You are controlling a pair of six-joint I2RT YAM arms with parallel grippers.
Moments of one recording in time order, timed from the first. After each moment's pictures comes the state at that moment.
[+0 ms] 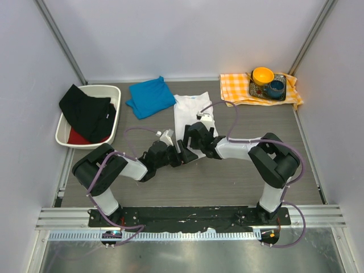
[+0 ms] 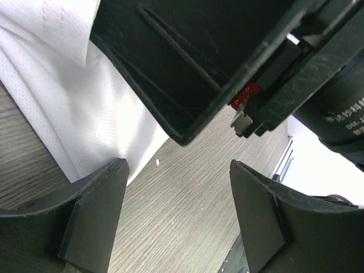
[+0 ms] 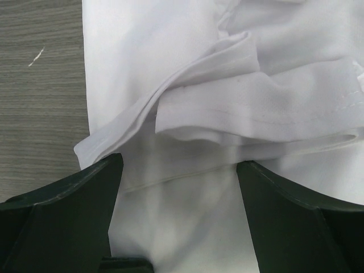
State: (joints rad) left arm -0.74 1.70 0.48 0.81 0.19 -0.99; right arm 0.76 1.78 0.93 0.09 0.37 0.67
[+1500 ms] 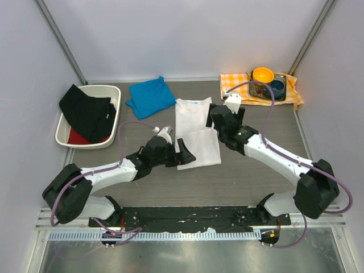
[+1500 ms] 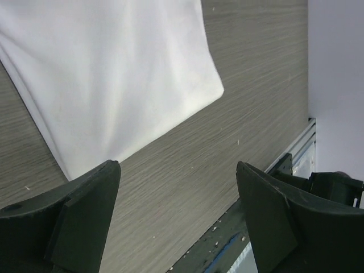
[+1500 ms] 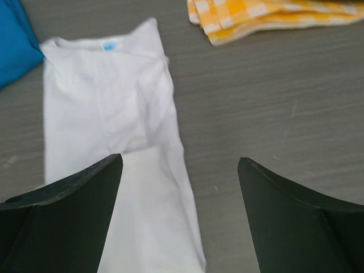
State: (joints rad) left arm -0.79 1.38 0.54 0.30 0.15 -0.91; right arm 0.66 1.43 1.08 -0.21 0.70 0.46
